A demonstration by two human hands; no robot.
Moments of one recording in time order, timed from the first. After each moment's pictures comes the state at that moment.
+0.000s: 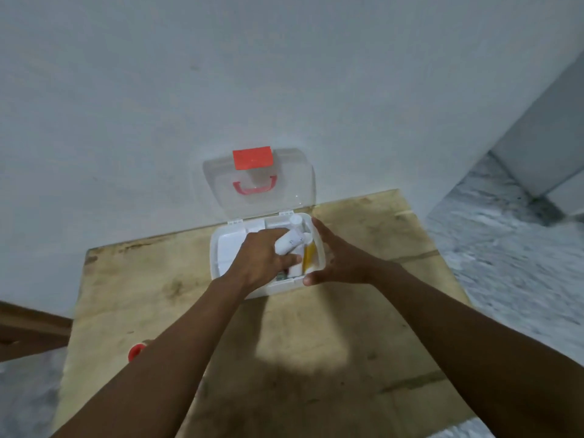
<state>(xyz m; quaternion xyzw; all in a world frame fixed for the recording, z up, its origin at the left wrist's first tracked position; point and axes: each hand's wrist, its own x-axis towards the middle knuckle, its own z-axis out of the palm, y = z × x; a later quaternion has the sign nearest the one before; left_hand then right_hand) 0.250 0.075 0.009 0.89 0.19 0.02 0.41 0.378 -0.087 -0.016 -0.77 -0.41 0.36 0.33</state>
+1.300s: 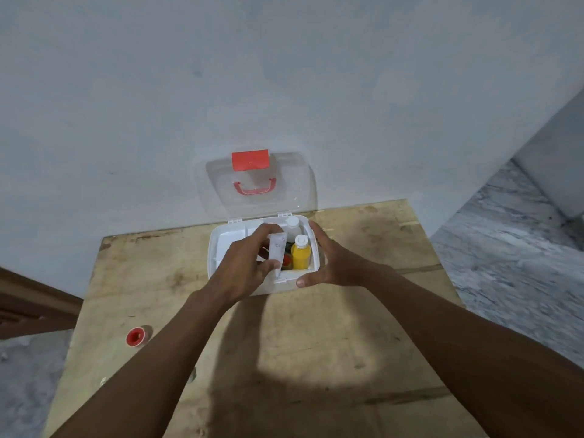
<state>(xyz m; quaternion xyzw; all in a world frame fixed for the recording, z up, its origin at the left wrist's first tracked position) 0.224 0.058 0.020 0.89 0.21 0.07 0.40 0.388 -0.088 -0.023 -0.73 -0.44 0.37 0.37</state>
